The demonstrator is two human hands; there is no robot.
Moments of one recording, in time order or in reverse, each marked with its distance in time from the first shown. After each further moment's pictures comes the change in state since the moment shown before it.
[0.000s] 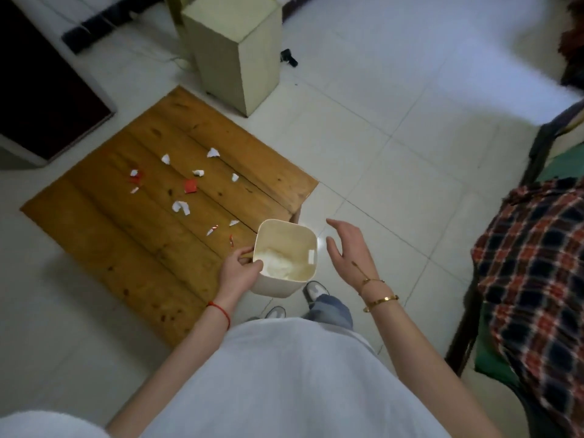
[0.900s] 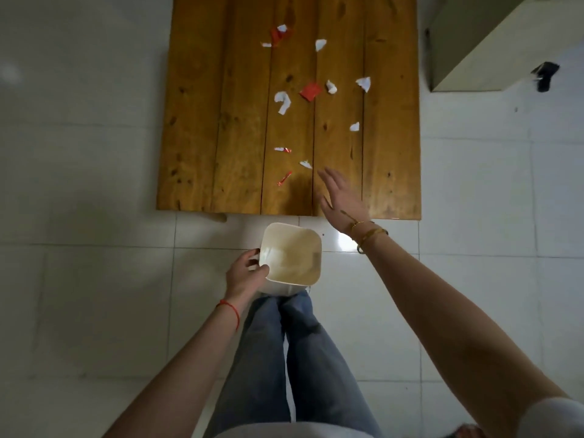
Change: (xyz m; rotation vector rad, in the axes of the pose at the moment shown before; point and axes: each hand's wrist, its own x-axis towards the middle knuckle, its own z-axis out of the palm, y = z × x) left_hand 0.053 -0.117 0.139 -0.589 0.559 -0.503; right_hand 0.214 0.027 0.186 -0.352 -0.781 -0.761
